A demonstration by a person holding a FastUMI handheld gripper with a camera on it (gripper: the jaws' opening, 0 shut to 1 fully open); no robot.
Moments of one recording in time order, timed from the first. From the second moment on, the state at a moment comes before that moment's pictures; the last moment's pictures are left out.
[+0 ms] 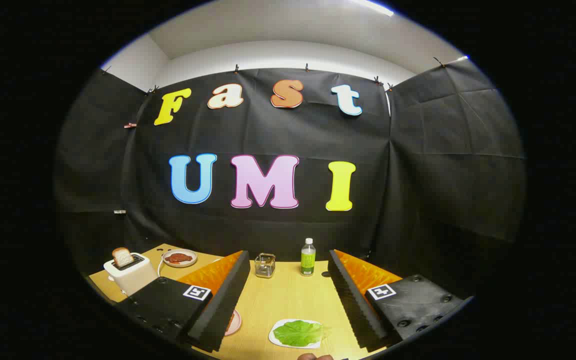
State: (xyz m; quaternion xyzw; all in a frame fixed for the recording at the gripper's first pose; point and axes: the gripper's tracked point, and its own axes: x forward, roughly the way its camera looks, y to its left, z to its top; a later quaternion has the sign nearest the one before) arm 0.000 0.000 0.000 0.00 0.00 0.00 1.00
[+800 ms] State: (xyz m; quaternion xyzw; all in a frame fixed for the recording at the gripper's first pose) arm 0.003 0.013 -0.028 -0.01 0.04 0.01 1.00
